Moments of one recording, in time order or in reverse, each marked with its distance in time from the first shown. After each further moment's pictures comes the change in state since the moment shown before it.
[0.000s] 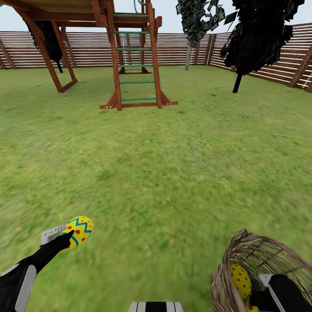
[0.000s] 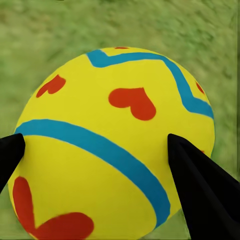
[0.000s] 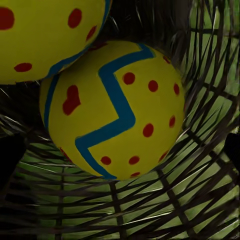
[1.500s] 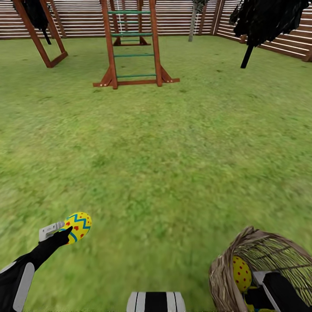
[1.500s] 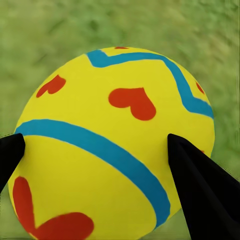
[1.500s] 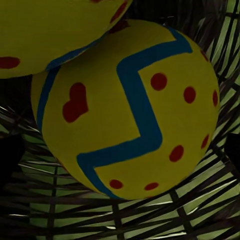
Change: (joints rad) left arm 0.000 0.000 0.006 -0.047 0.001 0.002 -0.002; right arm 0.000 0.003 0.065 -0.028 0.001 0.006 0.003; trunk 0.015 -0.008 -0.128
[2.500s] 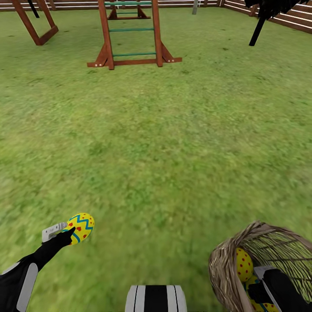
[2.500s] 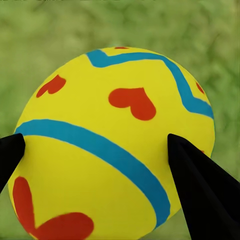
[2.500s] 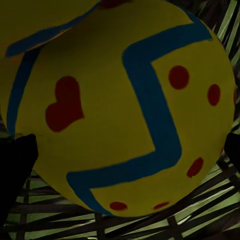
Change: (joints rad) left arm 0.000 -0.020 -0.003 0.005 0.000 0.001 0.000; right arm -0.001 -0.004 0.001 -0.042 0.052 -0.007 -0.008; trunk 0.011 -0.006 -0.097
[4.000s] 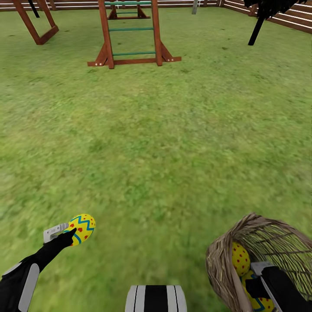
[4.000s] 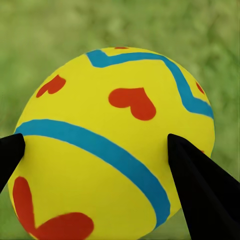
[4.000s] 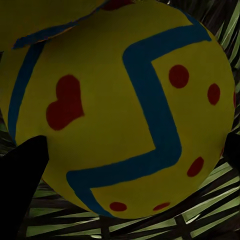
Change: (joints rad) left arm 0.000 -0.008 -0.002 0.008 -0.005 0.003 0.001; right arm 0.000 0.005 0.003 -0.041 -0.032 0.000 0.003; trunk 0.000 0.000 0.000
